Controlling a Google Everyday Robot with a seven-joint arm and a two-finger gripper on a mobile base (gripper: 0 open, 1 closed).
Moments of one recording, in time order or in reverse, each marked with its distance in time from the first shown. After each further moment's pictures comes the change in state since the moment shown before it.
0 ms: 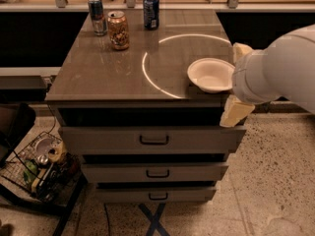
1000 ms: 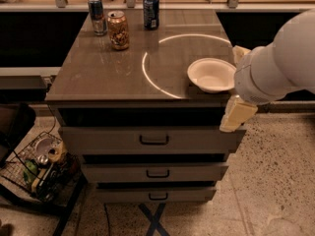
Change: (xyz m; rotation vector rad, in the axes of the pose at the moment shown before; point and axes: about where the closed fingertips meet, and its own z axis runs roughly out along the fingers) arm -0.004 0.012 -0.016 -0.094 -0.030 0.031
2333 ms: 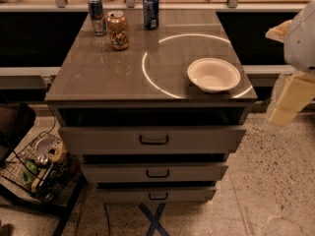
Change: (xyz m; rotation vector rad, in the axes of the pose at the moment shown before) arm 0.023 -0.001 -0.106 -0.244 0.045 0.048
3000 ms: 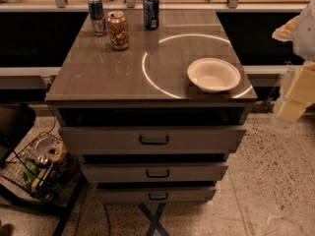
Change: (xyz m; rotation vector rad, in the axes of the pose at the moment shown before) arm 0.005 0.001 -0.011 -0.078 0.003 0.058
